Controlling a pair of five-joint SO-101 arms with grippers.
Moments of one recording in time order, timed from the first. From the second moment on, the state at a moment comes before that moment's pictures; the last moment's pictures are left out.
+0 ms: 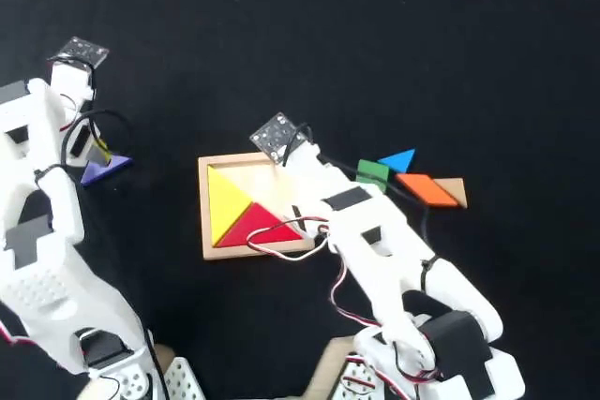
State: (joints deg) left arm -28.6 23.0 -4.2 65.9 -39.8; right arm -22.3 -16.1 58.5 30.2 20.1
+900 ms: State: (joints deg) left arm -23.6 35.5 -14.5 72.5 -14.1; right arm -22.3 -16.1 58.5 29.8 20.1
